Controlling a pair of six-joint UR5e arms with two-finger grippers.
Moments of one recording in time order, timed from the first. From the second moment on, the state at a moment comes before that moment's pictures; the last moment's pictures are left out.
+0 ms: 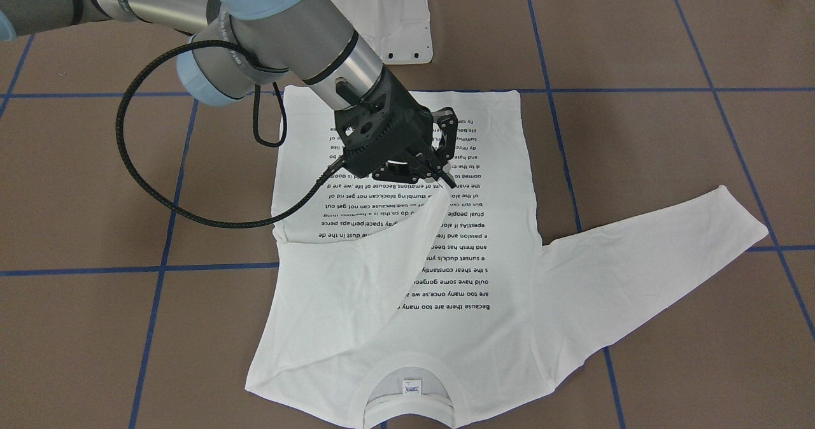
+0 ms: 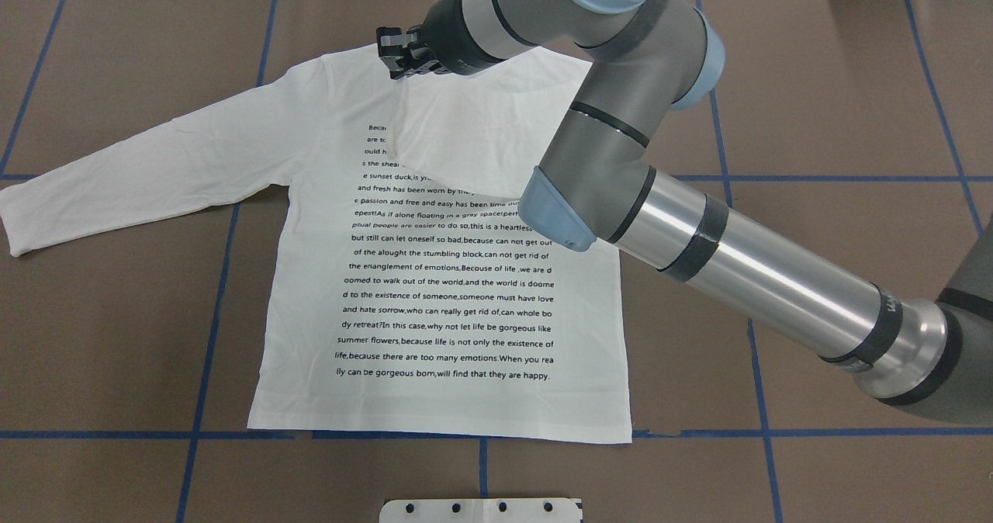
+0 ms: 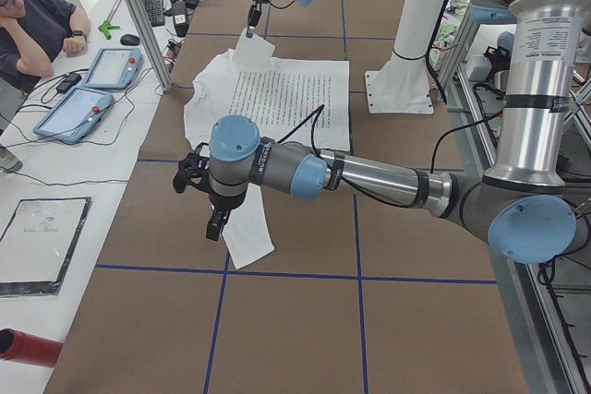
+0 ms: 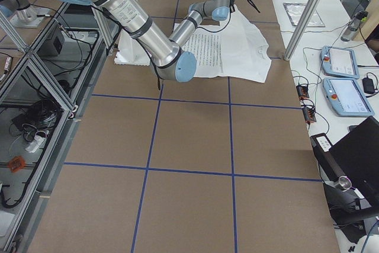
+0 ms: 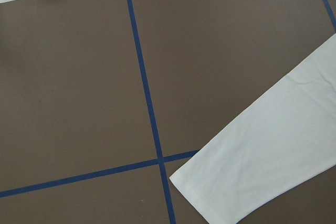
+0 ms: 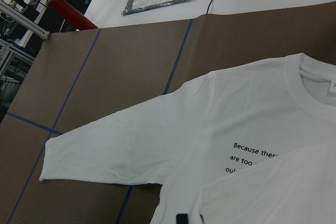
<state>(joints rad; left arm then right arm) -1.62 -1.62 -1.72 -1.70 -2.37 0.01 0.71 -0.62 1.41 -0.93 1.98 1.14</state>
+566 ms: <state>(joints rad) -1.62 -1.63 -1.71 -1.70 -2.37 0.00 0.64 -0.46 1.07 -0.93 1.94 1.12</state>
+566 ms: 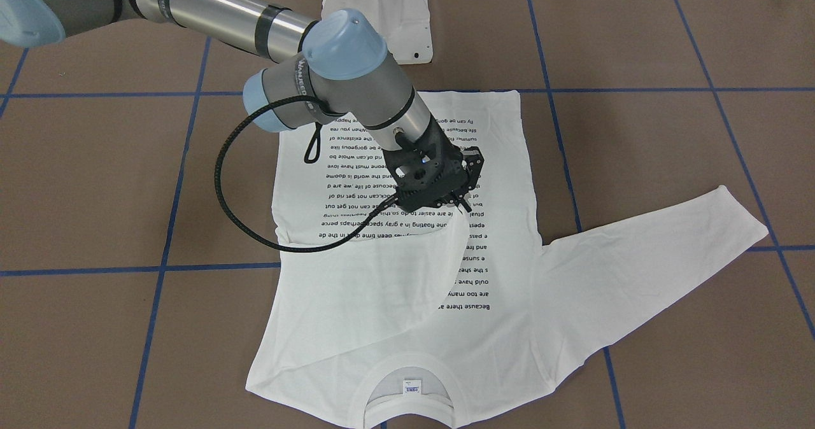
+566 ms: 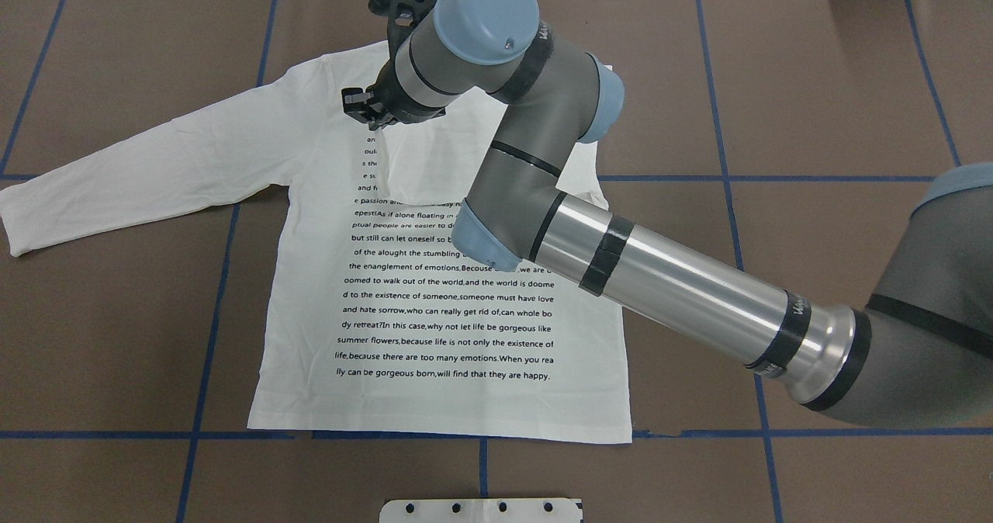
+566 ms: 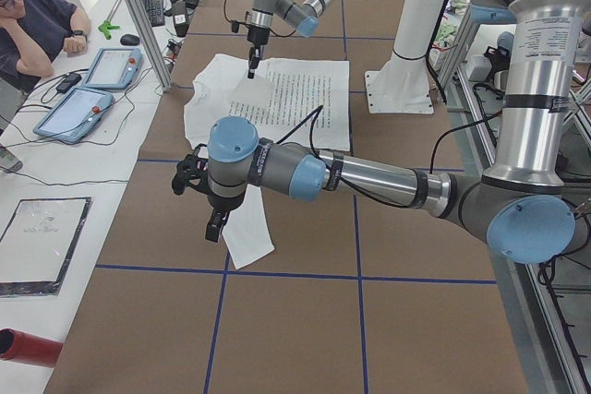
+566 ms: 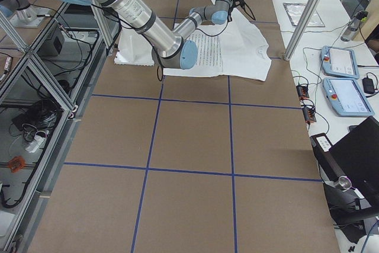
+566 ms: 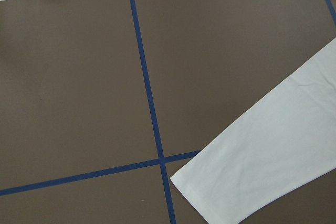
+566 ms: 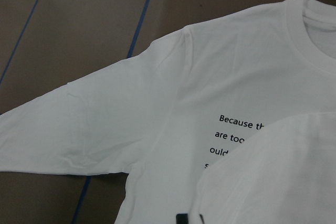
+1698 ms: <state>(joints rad) -1.62 -1.64 -1.71 -1.70 -2.37 0.00 0.53 -0.20 0.67 -0.87 1.74 1.08</state>
